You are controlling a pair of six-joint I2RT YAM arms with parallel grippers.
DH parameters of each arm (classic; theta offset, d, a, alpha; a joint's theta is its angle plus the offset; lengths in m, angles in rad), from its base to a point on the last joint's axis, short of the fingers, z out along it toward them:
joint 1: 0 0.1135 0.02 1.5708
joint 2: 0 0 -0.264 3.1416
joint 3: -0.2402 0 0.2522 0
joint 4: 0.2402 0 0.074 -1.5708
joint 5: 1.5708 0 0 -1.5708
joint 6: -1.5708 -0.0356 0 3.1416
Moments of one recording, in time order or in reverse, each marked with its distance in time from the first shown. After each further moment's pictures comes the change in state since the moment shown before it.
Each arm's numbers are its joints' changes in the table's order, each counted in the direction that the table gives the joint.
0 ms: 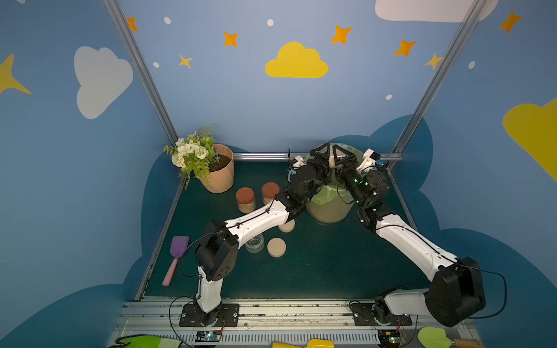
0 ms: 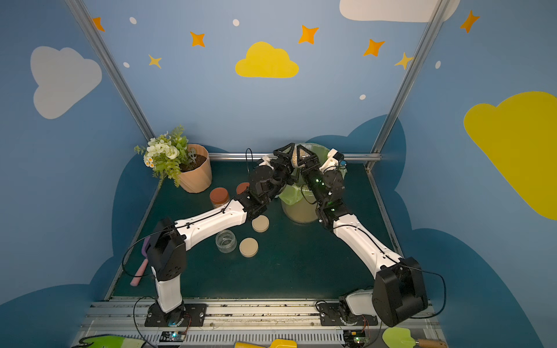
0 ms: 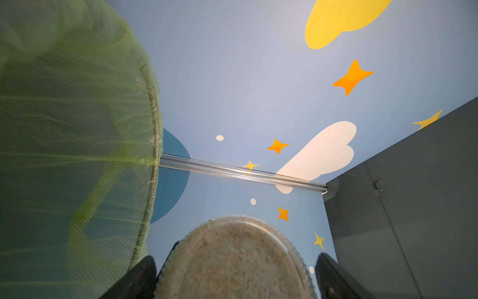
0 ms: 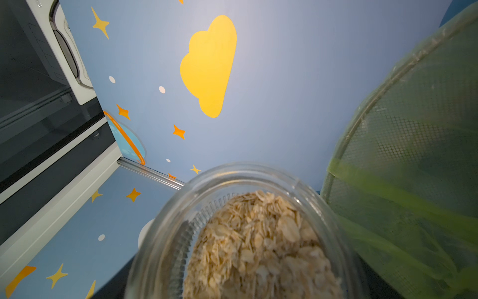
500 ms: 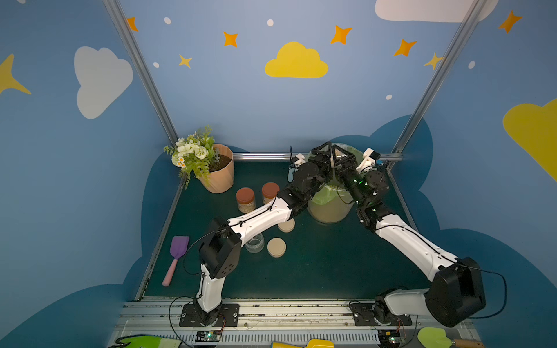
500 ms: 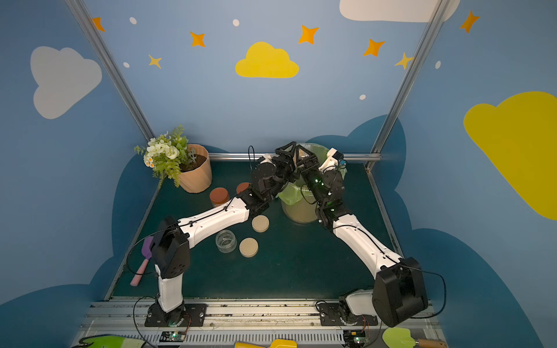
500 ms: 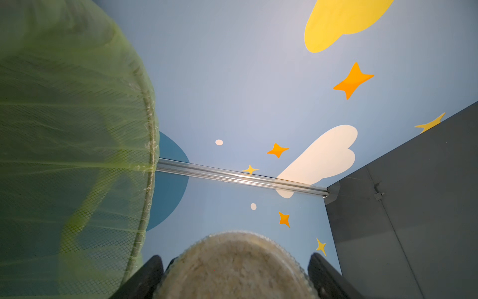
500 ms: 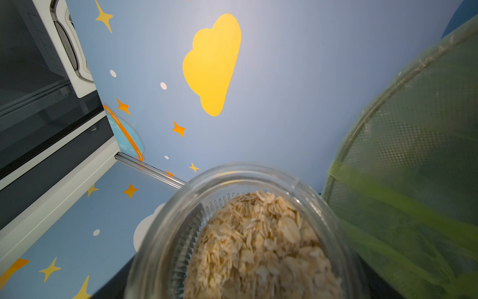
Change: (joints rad) left arm -0.003 -0.043 -0.078 0.041 -0.013 0.000; right arm 0.006 0.000 -0.002 -0.003 0.007 0.039
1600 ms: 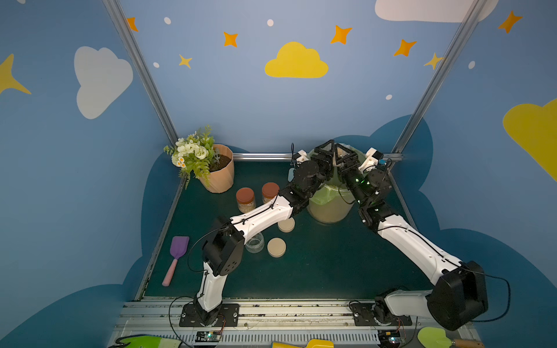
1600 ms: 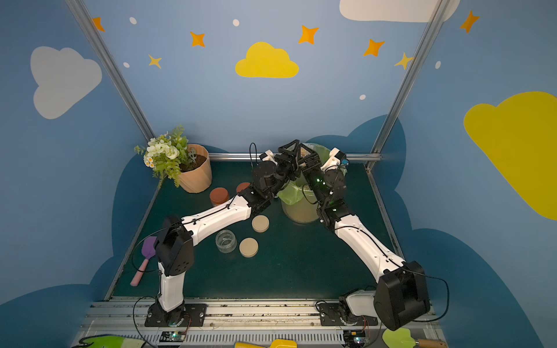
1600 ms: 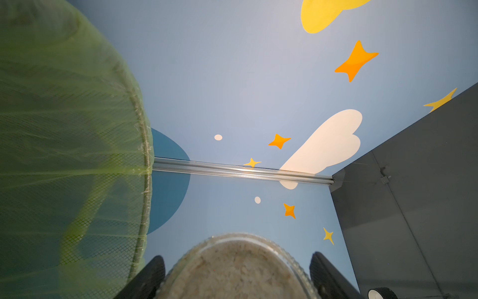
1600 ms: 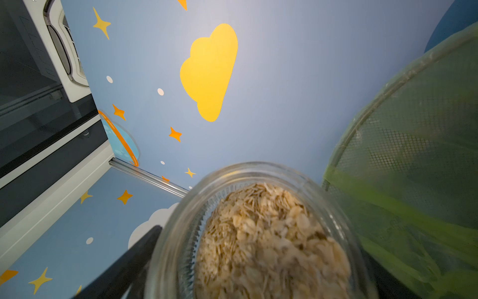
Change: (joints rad) left arm 0.020 -0.034 -0.035 -0.018 0.046 -0.081; right arm -0.005 0.024 -0.013 0.063 0.023 0.006
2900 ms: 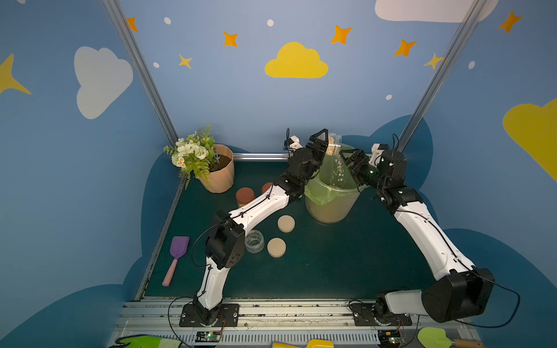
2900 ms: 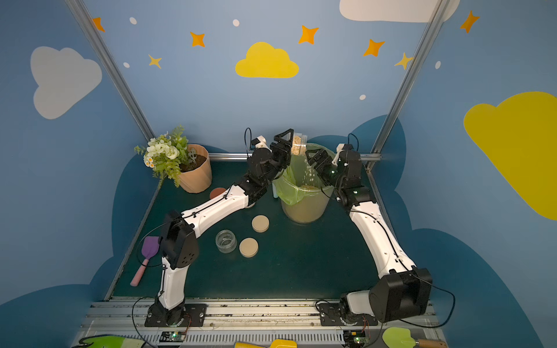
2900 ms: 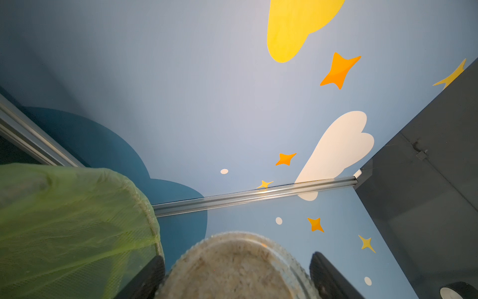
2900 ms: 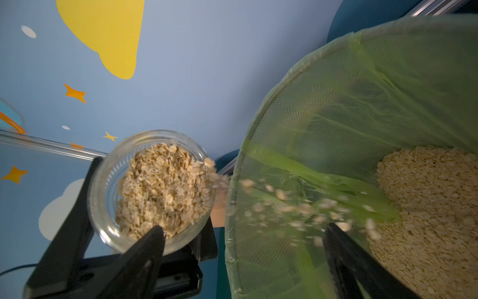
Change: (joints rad) left arm 0.092 -0.068 -0.163 0.106 0.016 -0.253; right arm -0.217 -0.042 -0.303 0.720 -0.328 0.219
